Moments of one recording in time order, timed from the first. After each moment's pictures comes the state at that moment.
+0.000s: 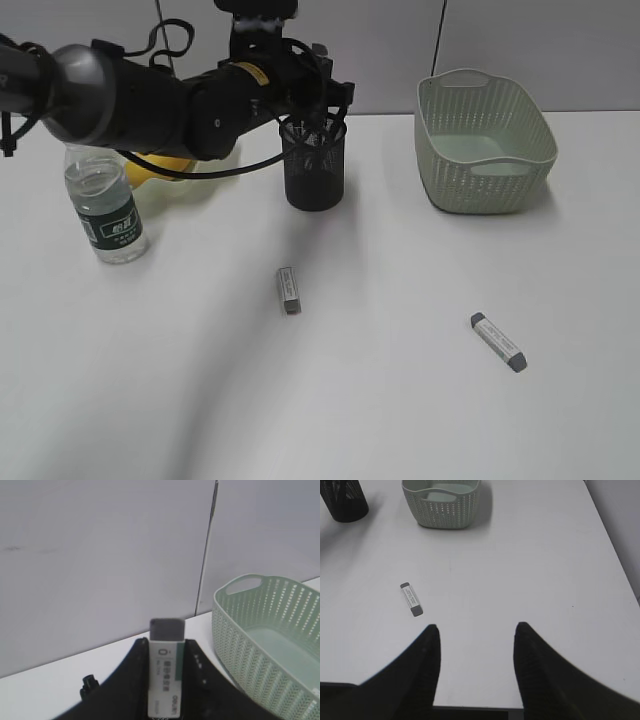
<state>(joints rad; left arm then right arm) -0.61 2.11 -1.41 -0.22 -0.43 0.11 0.04 -0.01 -0.50 0.02 1.04 -0.05</state>
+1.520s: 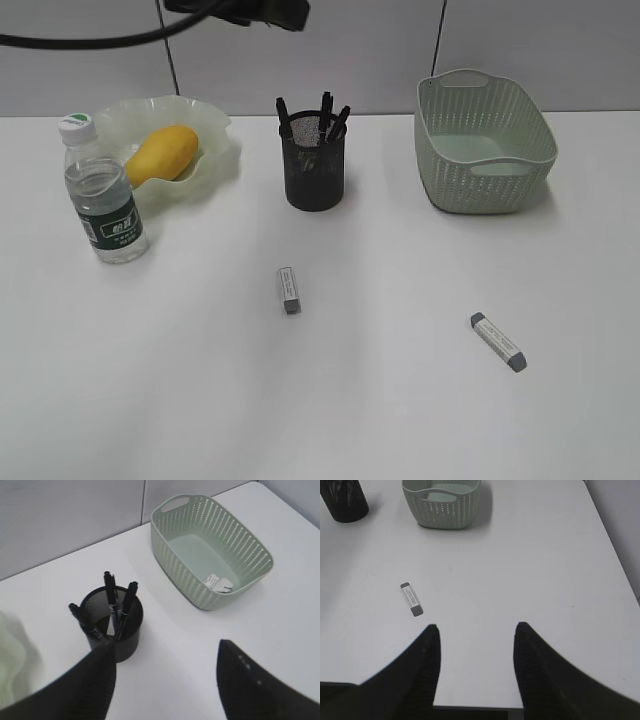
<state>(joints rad) -0.56 1.69 -1.54 -0.23 0.60 0.11 0.04 -0.01 -0.50 0.02 1.04 -0.05</state>
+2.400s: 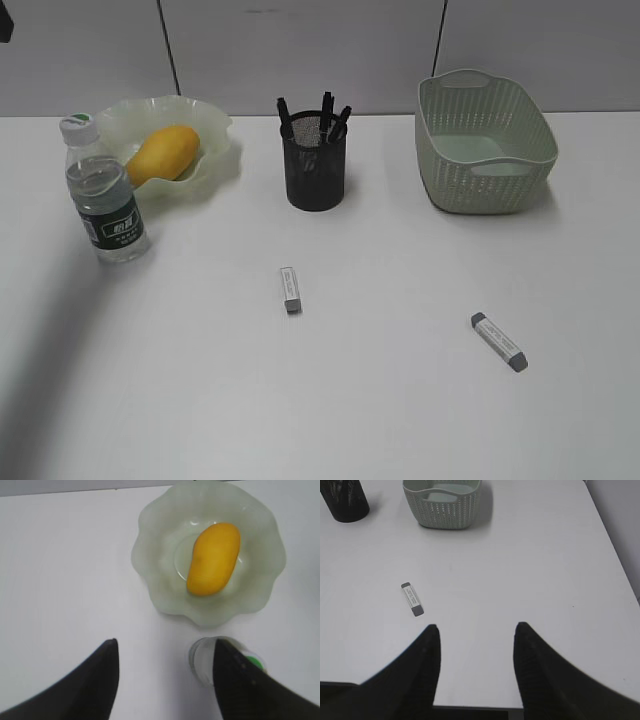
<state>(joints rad) -0.06 1.69 -1.66 -0.01 1.02 0.01 0.04 -0.01 -0.50 0.02 1.04 -0.05</state>
